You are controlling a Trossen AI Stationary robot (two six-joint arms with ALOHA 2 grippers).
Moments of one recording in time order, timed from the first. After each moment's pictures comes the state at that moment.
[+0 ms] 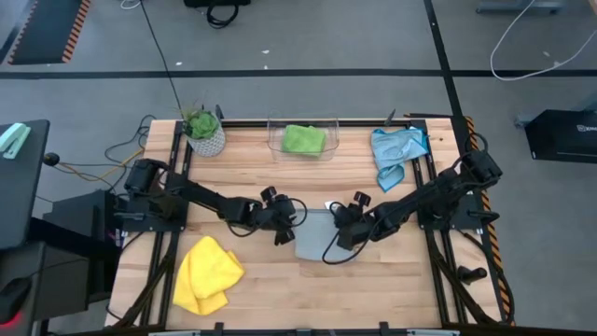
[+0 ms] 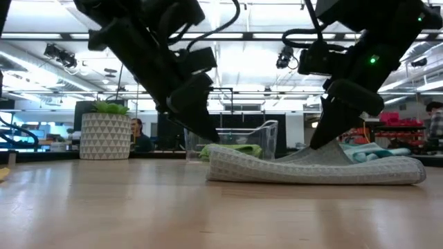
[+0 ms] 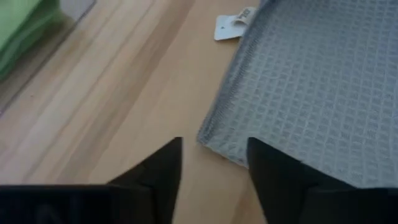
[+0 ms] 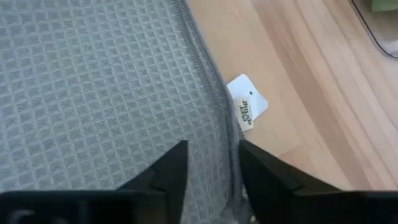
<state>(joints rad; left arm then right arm) -0.20 1.78 0.93 -0.02 -0.51 -0.38 0.36 1.62 0.83 -0.45 0.56 0.62</state>
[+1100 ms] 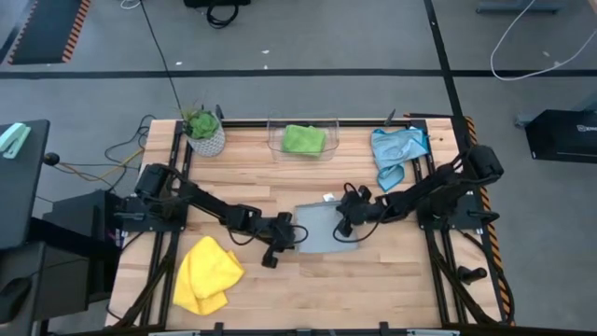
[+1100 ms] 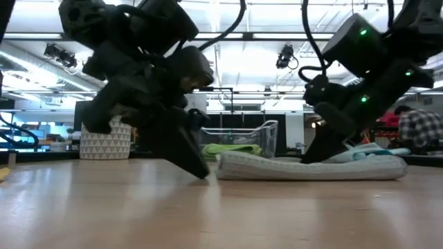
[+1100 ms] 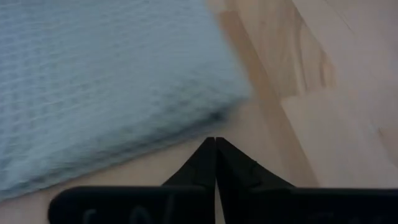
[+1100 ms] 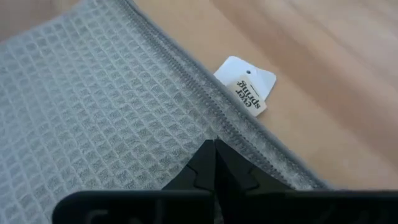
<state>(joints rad) -0.25 1.88 0.86 0.22 0.04 0.04 0.18 1.59 0.47 0.21 0.46 0.63</state>
